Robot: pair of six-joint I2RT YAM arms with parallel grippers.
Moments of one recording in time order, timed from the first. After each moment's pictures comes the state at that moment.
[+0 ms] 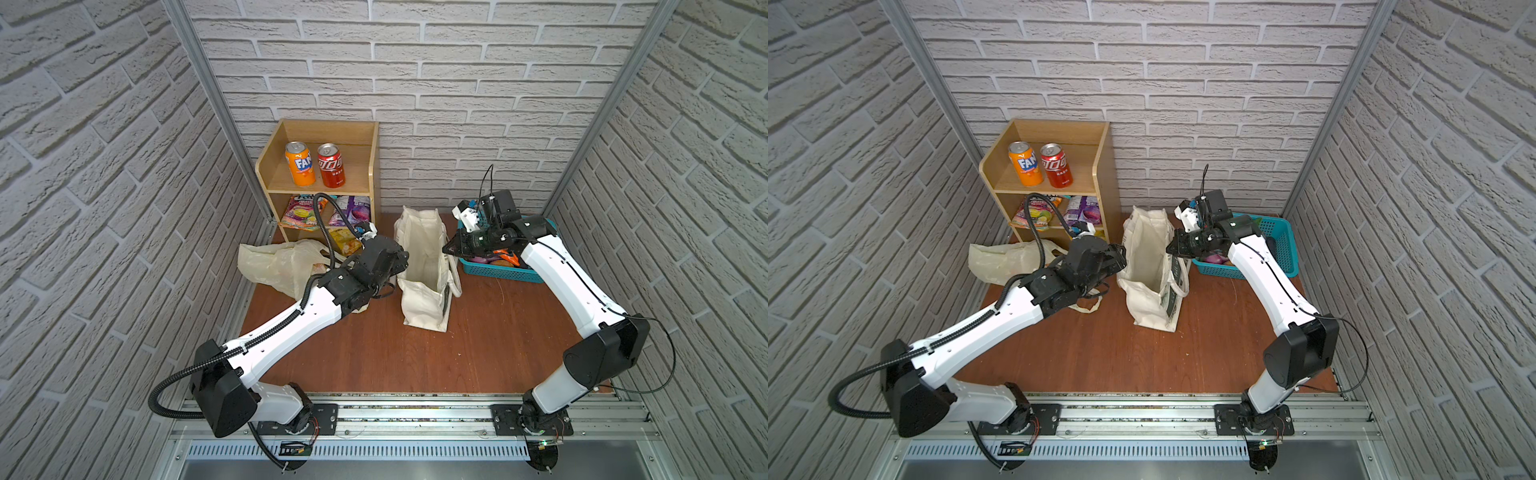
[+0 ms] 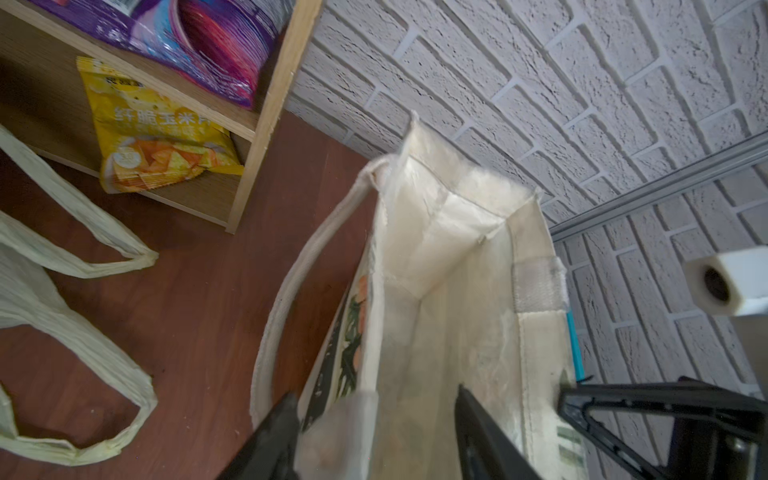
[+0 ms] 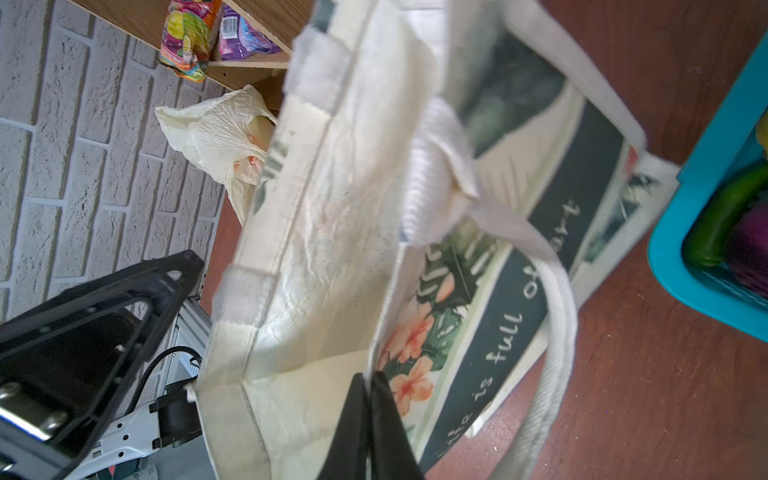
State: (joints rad) left arm -0.79 1.34 1.24 -0.45 -0.40 -0.92; right arm 0.29 1.64 1.70 -1.01 -0.47 0.33
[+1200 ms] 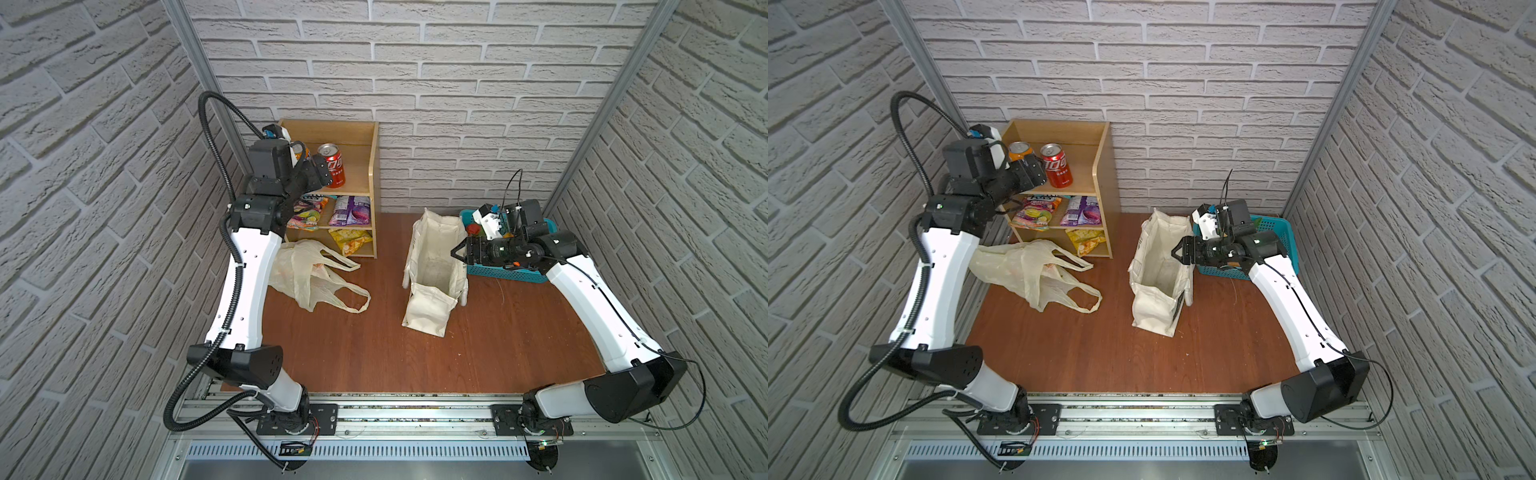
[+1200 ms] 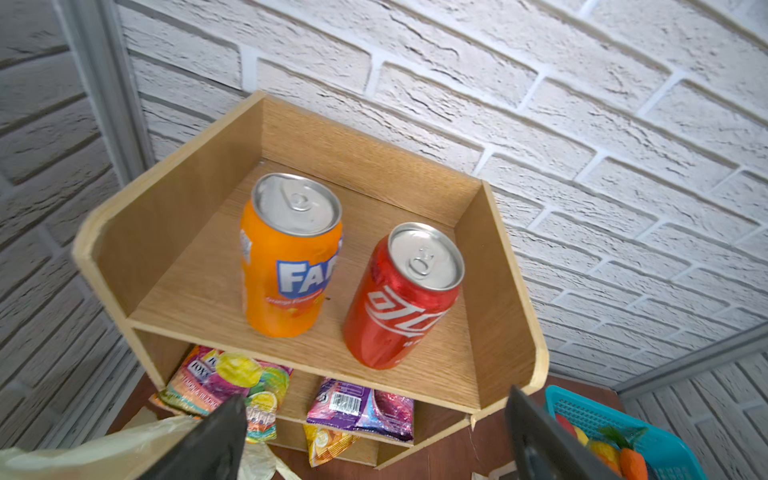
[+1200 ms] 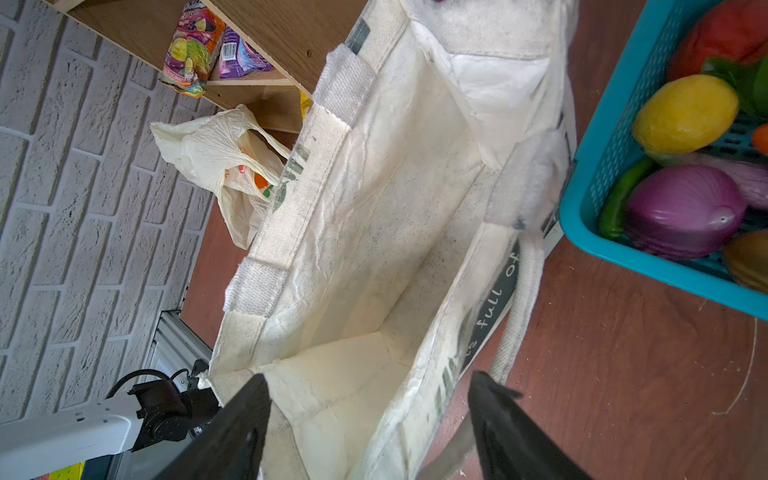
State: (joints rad) left arm -0.14 1.61 2.08 -0.77 -0.04 -0.33; right arm 0.23 1.41 1.55 -0.99 -0.41 0.32
